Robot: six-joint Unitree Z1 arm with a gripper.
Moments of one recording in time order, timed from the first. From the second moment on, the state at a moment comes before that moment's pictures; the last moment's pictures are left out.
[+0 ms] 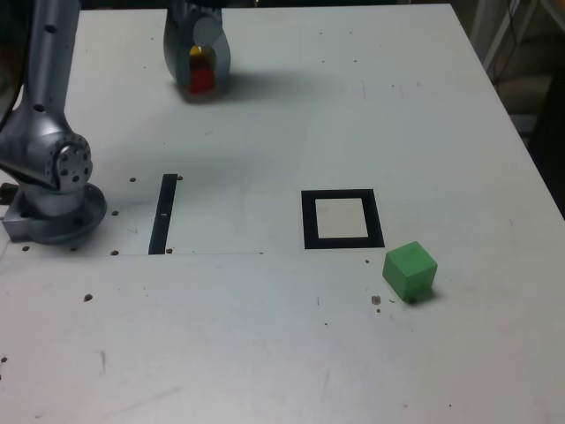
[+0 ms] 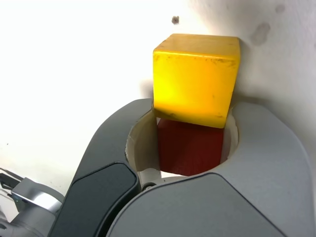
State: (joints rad) arm 1.03 2.14 -1.57 1.25 0.18 0.60
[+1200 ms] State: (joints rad) arm 0.46 1.89 -1.43 1.31 0.15 0.35
